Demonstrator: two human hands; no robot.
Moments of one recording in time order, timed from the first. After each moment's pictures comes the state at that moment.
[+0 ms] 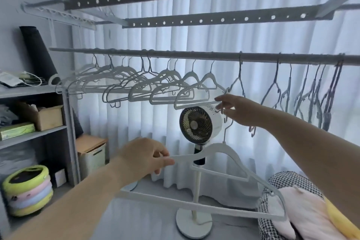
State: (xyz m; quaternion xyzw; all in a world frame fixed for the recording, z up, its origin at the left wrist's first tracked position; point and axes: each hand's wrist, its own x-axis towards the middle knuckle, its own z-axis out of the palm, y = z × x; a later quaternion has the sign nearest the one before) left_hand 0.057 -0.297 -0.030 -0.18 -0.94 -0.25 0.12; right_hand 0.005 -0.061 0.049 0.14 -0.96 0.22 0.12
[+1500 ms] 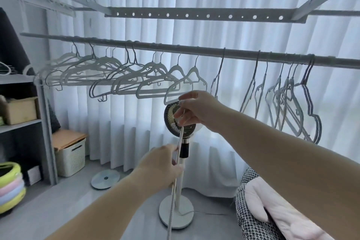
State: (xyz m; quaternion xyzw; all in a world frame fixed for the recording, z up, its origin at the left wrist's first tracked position) left_hand 0.075 -0.244 -0.057 -0.16 -0.93 -0.33 0.06; right_hand 0.050 -0.133 0.042 0.12 -0.79 0.61 0.00
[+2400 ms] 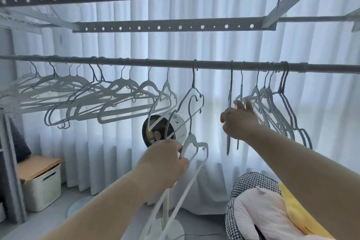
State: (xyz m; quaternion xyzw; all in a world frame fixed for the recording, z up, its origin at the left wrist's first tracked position) left_hand 0.024 -0.154 -0.003 -0.20 -0.92 -0.31 0.09; right_hand -0.032 0.049 0.041 -0.05 -0.97 -0.14 0.18
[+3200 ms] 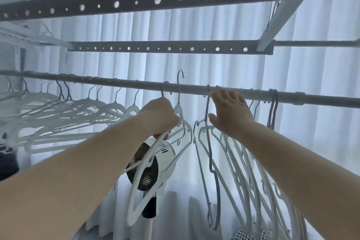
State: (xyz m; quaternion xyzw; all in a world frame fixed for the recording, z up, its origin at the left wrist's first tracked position) left_hand -0.100 -0.029 0.113 -0.13 -0.93 -0.30 0.17; right_hand -0.105 0.141 0.115 0.07 -0.93 -0.06 0.36
